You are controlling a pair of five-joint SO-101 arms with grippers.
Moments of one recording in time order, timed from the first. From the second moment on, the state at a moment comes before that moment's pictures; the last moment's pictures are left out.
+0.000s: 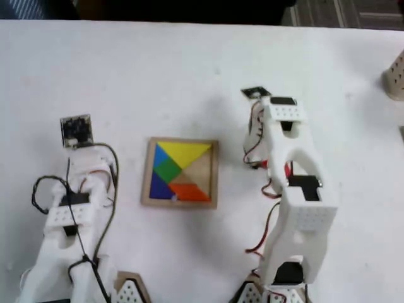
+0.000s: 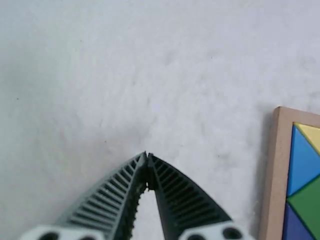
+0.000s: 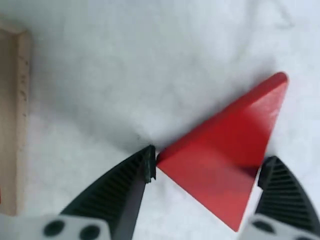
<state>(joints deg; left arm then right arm) -14.1 -36.8 78.0 17.1 2.4 -3.1 28.8 -0.4 75.8 21.1</state>
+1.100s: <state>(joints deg) -14.1 -36.8 78.0 17.1 2.4 -0.8 26.4 -1.0 79.5 21.8</state>
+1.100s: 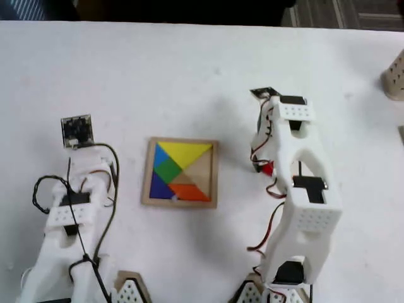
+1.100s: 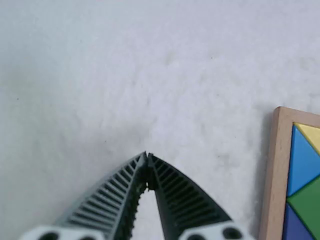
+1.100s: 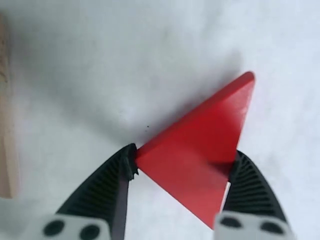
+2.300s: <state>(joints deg) -14.1 -36.8 78.0 15.4 2.4 -33.3 11.5 0.9 87.7 6.8</state>
